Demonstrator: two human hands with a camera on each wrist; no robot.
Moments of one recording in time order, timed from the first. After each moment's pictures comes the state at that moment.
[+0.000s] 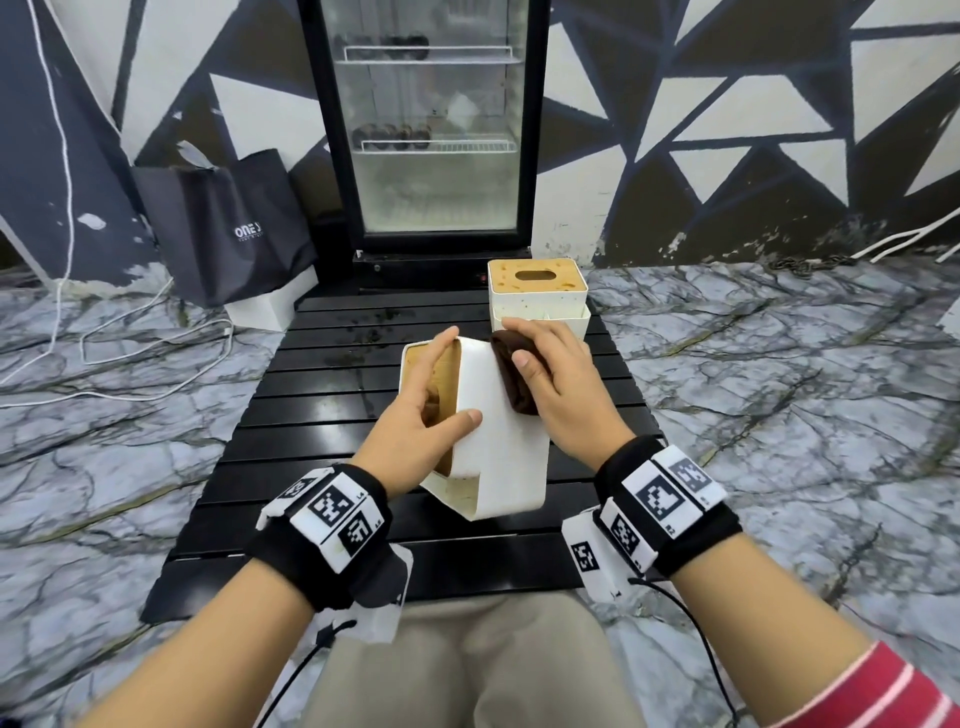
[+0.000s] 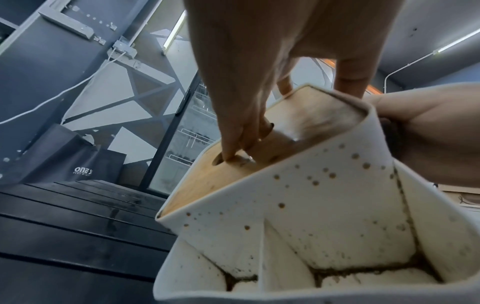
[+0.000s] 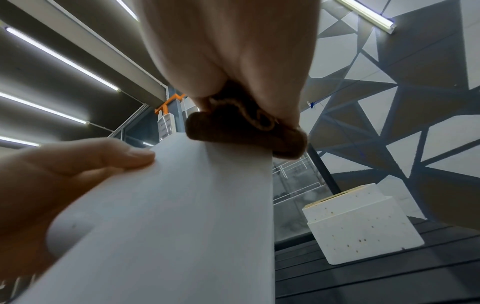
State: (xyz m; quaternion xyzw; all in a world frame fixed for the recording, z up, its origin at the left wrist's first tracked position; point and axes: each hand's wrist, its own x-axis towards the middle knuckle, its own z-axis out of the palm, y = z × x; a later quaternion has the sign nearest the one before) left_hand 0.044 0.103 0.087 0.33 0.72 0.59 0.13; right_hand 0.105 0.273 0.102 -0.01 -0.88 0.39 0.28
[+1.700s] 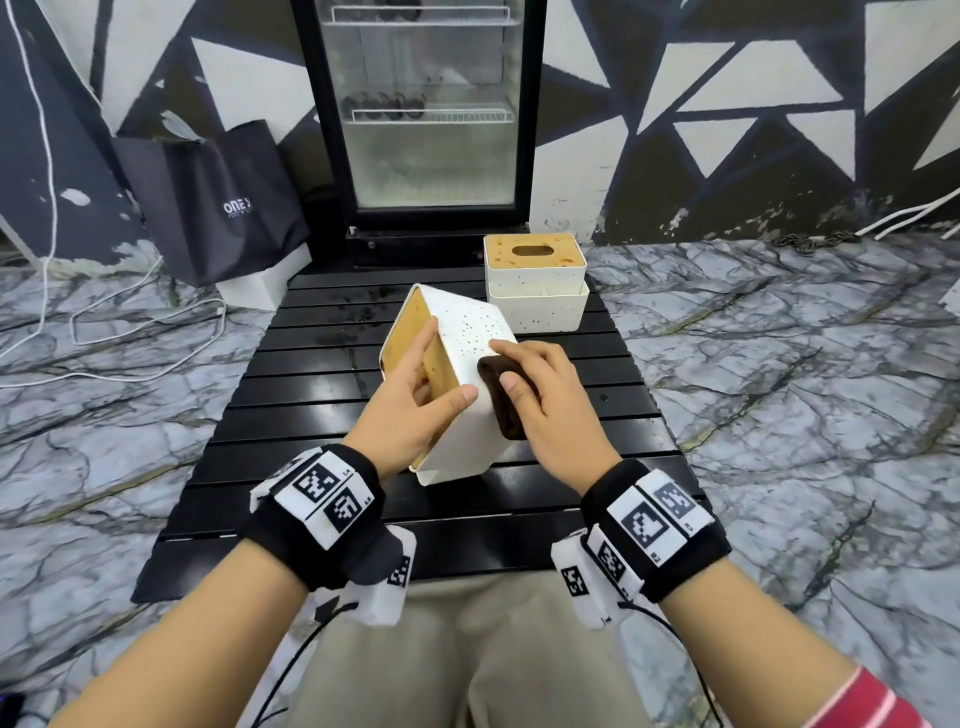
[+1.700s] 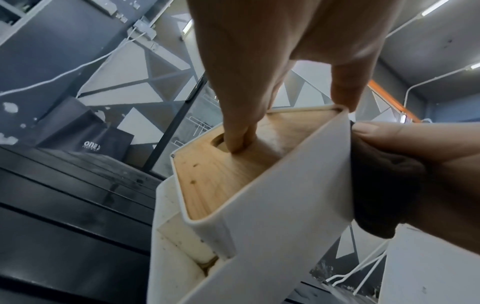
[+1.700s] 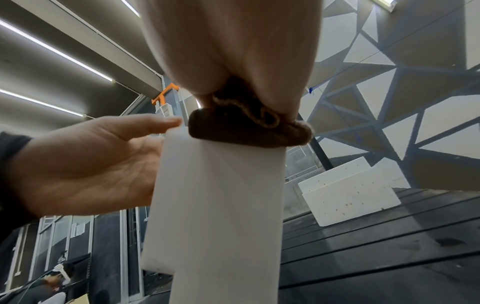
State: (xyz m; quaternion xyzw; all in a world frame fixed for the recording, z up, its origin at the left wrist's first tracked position) left_hand 0.042 0.107 0.080 0.27 0.71 0.62 0.19; right_hand 0.120 0.259 0.066 -0.04 -0.86 0.44 0.25
